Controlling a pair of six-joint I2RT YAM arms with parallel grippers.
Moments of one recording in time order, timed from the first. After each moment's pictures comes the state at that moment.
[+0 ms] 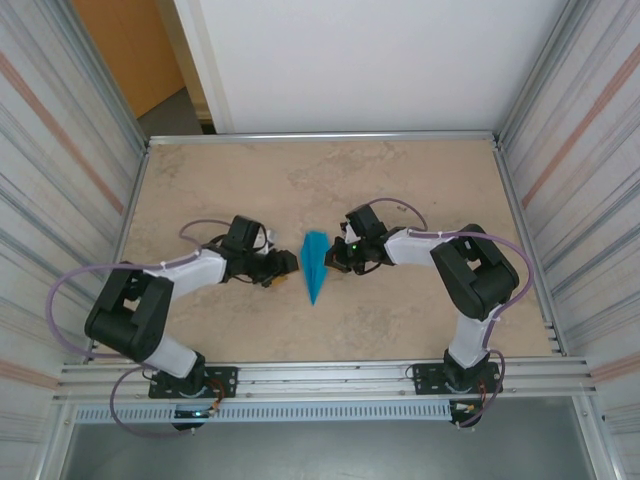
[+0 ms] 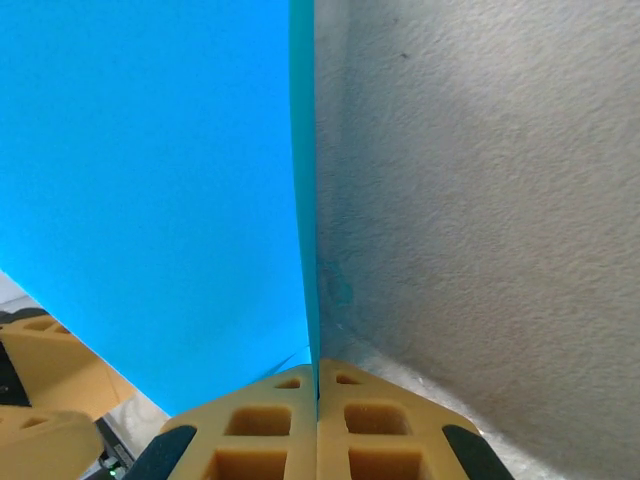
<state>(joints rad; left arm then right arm) -0.44 1.53 0.71 -0.18 0.56 -0.76 0.61 1.82 0.94 -0.09 -0.49 0.88</state>
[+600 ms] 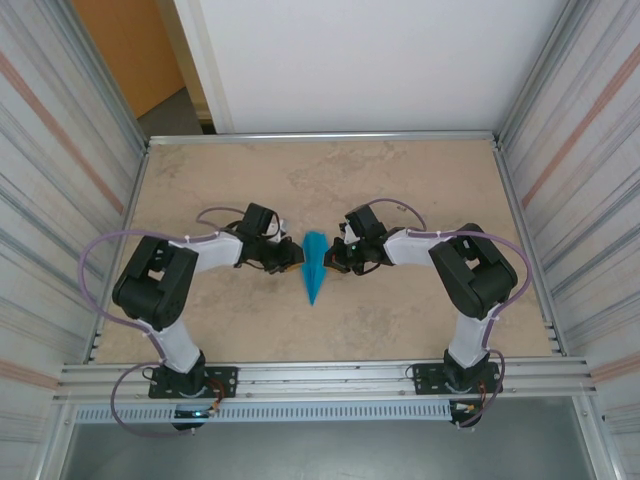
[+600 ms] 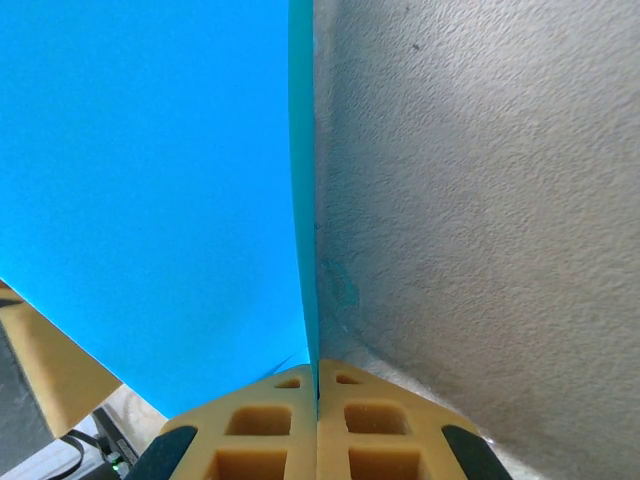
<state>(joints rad) -0.45 1.74 0.88 -0.16 0.58 -0.73 0.61 1.83 0.94 -0.08 -0.50 0.88</state>
